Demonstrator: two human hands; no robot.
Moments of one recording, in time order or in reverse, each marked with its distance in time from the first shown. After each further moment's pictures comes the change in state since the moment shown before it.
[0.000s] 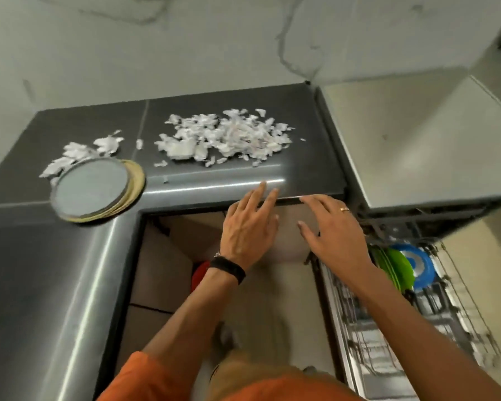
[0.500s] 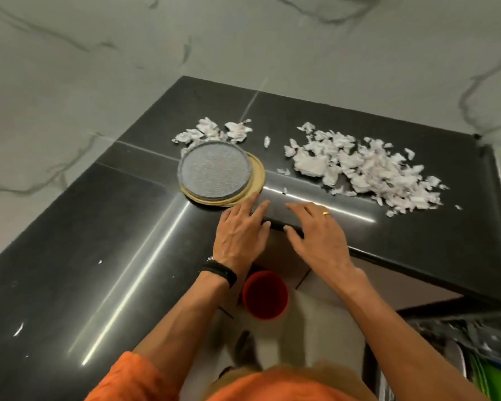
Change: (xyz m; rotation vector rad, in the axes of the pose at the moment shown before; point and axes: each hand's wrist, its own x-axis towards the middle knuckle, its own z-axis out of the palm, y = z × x) left_hand -0.061 -0.250 -0.085 0.140 0.087 -0.459; right_hand 0.140 -0.238 0.140 0.090 -0.184 -0.411
